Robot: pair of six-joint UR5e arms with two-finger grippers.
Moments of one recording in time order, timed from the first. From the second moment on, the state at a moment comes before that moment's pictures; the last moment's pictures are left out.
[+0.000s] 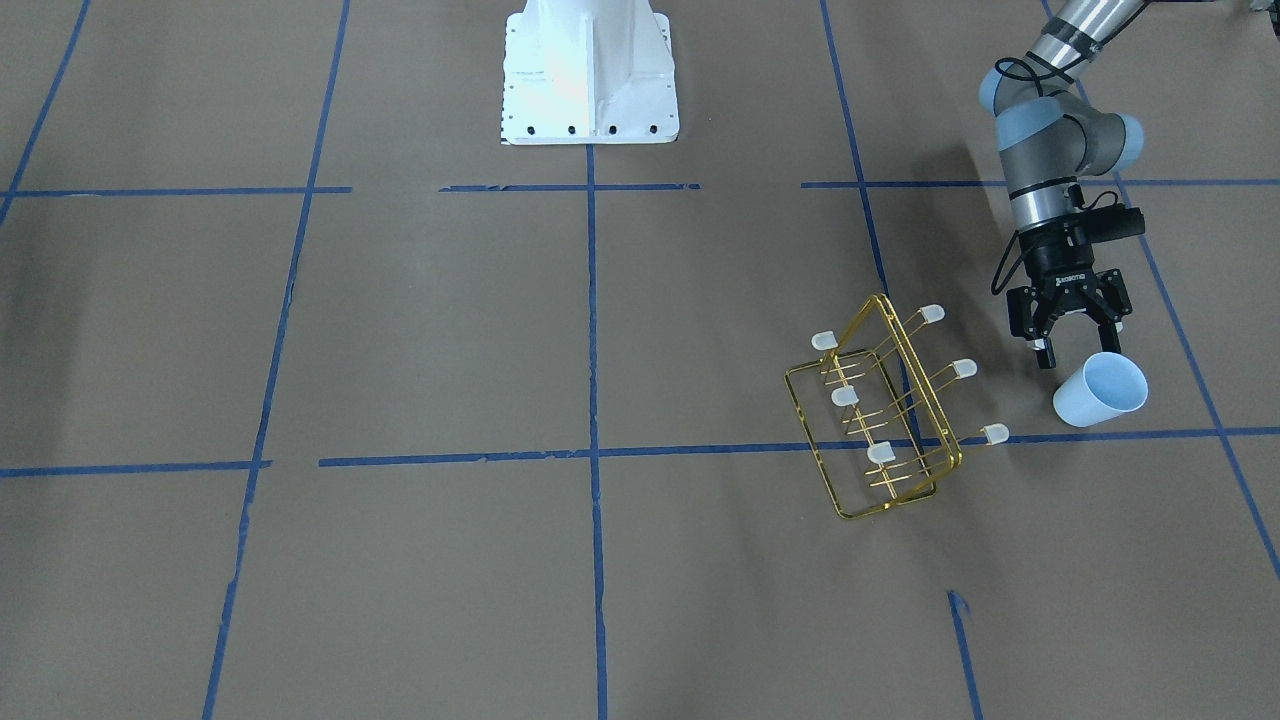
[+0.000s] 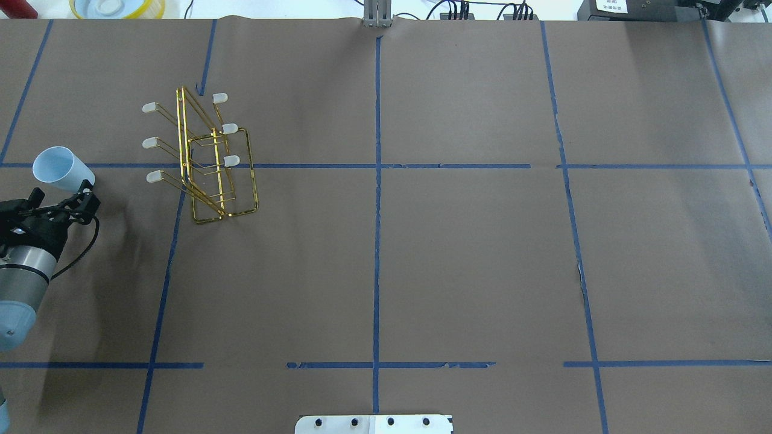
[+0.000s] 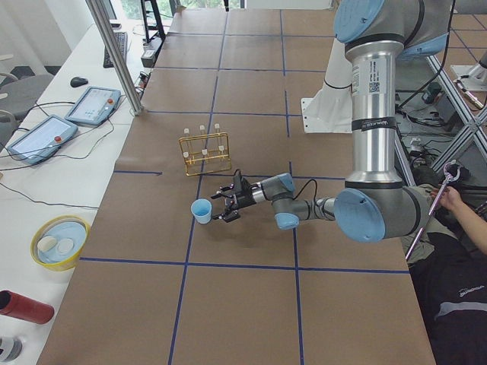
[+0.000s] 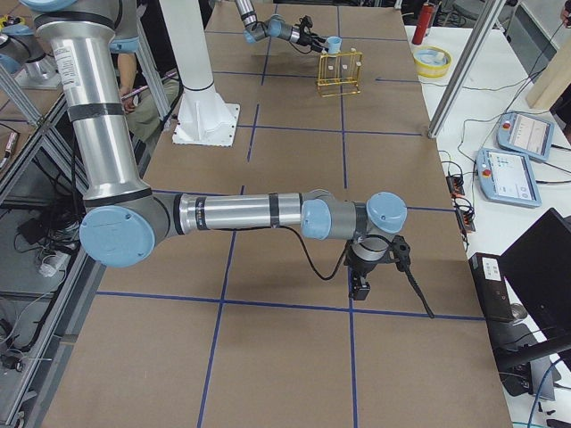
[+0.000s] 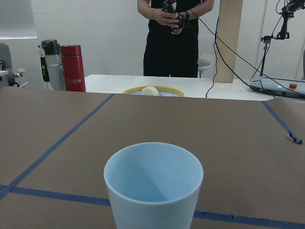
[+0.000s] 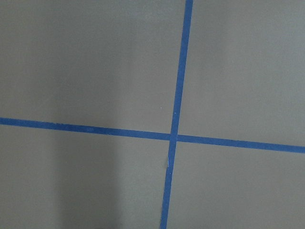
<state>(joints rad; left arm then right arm) -0.46 -1.48 -1.41 -2.76 -0.68 -1.37 1.49 -1.38 1.46 -1.67 2.30 -0.04</state>
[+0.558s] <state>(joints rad) -0.57 -1.60 -1.29 -2.76 -0.73 -1.37 1.49 -1.38 1.46 -1.67 2.30 -0.04</state>
